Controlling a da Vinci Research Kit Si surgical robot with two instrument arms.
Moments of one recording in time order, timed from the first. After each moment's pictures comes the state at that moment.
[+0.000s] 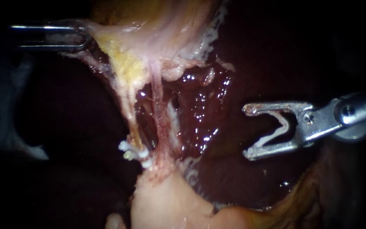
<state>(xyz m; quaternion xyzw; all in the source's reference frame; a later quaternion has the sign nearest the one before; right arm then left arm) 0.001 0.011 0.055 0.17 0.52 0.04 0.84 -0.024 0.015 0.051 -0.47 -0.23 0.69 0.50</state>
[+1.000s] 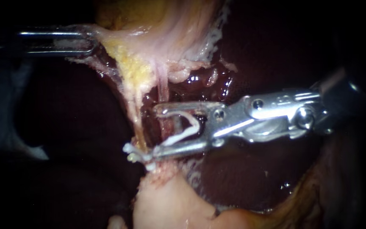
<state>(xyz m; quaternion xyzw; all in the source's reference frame) 0.017 0.011 0.058 0.26 0.58 0.12 0.76 -0.026 0.014 0.051 -0.47 -0.23 0.69 0.50</state>
